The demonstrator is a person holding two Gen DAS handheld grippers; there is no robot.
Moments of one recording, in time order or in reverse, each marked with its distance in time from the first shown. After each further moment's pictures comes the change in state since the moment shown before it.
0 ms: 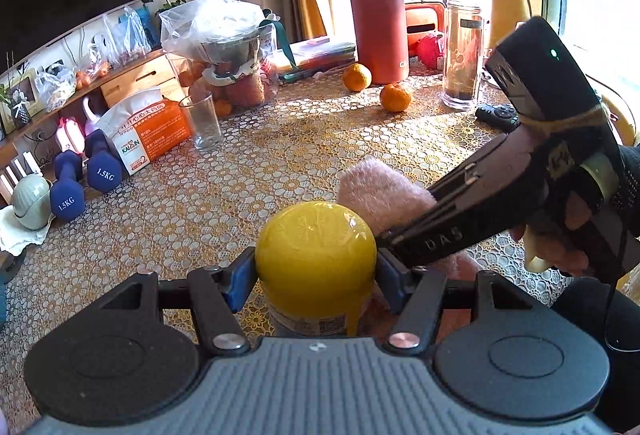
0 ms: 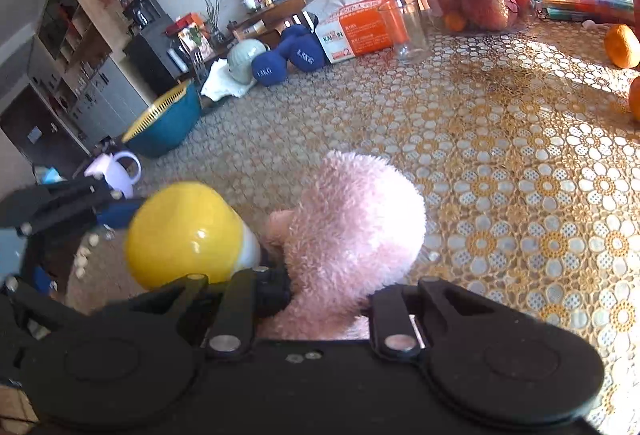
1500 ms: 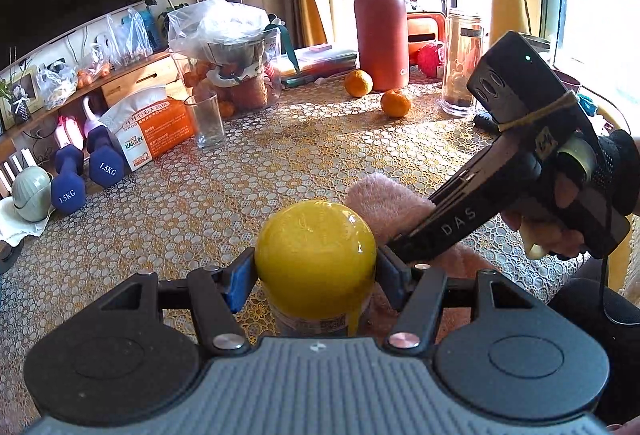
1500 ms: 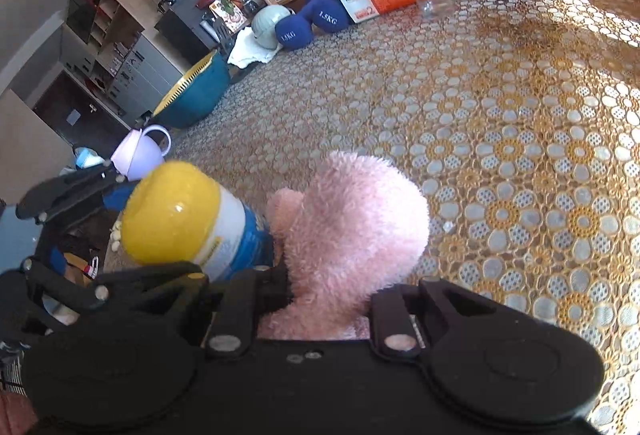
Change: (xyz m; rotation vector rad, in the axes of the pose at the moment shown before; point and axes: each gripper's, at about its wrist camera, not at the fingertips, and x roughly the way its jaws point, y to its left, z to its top) left arm -0.007 0.005 -0.011 -0.020 -0.033 -0.014; right arm 0.013 -0.023 0.002 0.032 0.114 0.168
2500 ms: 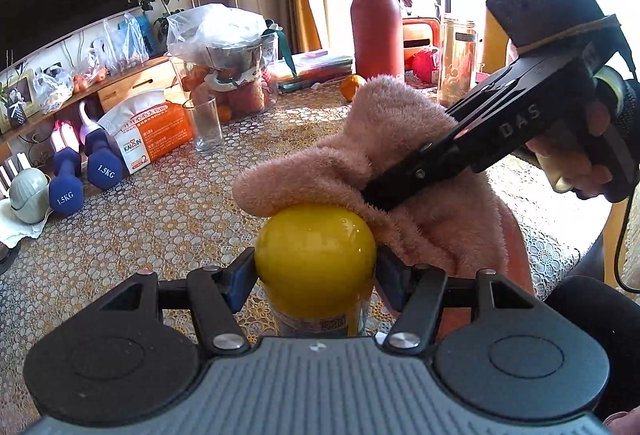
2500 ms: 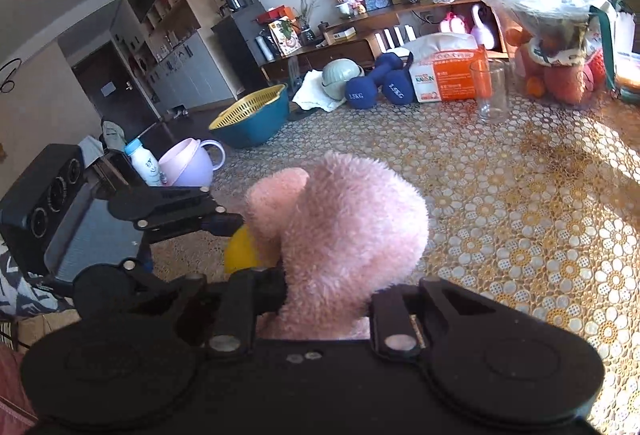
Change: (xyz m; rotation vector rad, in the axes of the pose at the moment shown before) left arm -0.003 0.007 -0.008 0.003 -0.029 -0.023; right arm -0.056 0.048 0.018 -0.231 -0.113 0.024
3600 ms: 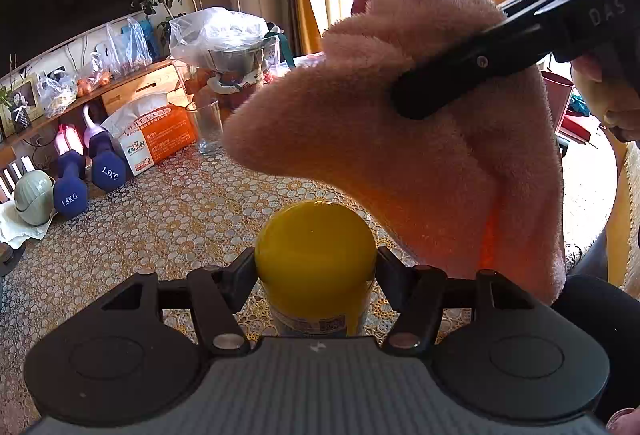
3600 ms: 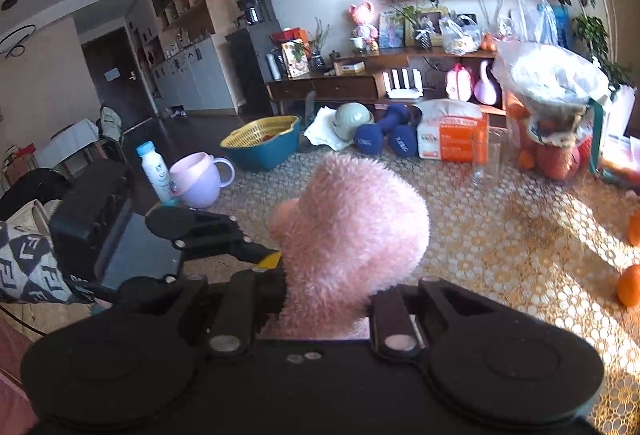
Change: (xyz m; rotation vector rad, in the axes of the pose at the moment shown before) left arm -0.003 -0.004 -0.003 0.004 -0.005 0.018; right arm -0.047 0.051 0.018 -0.183 -0.086 -0.040
